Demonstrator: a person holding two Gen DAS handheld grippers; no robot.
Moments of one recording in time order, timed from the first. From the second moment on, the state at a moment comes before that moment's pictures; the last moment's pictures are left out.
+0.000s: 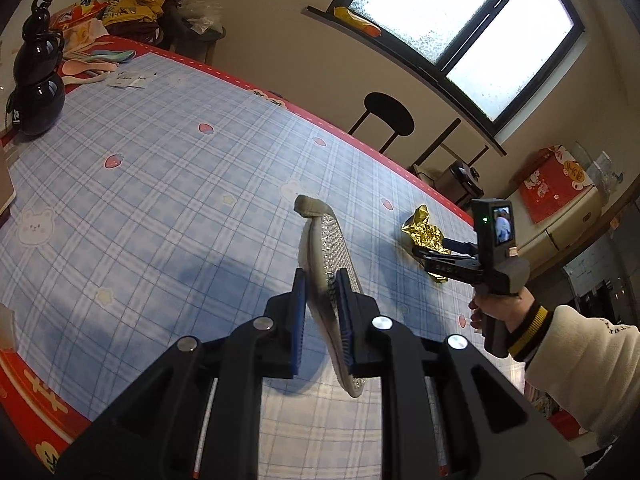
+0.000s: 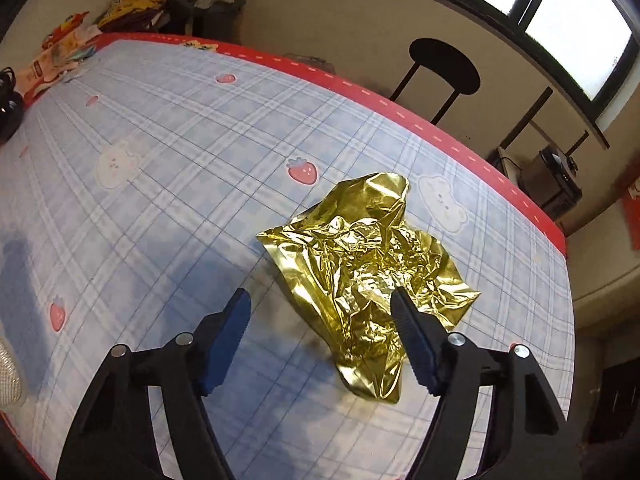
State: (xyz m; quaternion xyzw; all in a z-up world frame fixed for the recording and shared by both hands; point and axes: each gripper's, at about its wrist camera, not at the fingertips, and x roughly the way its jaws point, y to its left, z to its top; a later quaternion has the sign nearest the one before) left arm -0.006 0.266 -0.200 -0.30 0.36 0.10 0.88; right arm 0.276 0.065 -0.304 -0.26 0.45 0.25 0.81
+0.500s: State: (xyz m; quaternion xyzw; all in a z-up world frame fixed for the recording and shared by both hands) left arm -0.010 0.260 -0.199 -0.31 0.36 0.10 0.88; right arm 0.260 0.039 -0.278 -0.21 0.43 0.25 0.84
